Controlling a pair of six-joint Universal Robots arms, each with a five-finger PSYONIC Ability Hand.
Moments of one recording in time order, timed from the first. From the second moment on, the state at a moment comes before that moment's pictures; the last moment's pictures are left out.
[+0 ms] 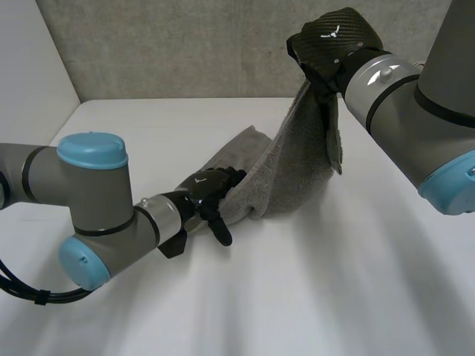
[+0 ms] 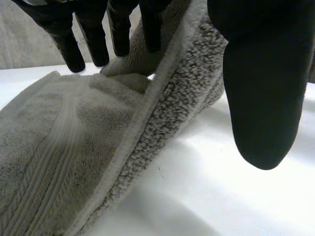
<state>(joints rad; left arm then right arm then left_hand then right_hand) 4.22 -2.20 -1.35 3.16 -1.20 3.03 2.14 -1.15 0.88 0.28 1.56 2.60 0.25 0.25 0.24 0.24 0.07 1.33 1.32 1.34 1.34 1.17</state>
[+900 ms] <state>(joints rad) 4.29 -1.45 -1.37 3.35 -1.59 3.20 1.98 -1.52 0.89 0.33 1.48 2.50 1.18 1.22 1.22 1.22 1.01 1.33 1.32 1.35 1.34 1.17</state>
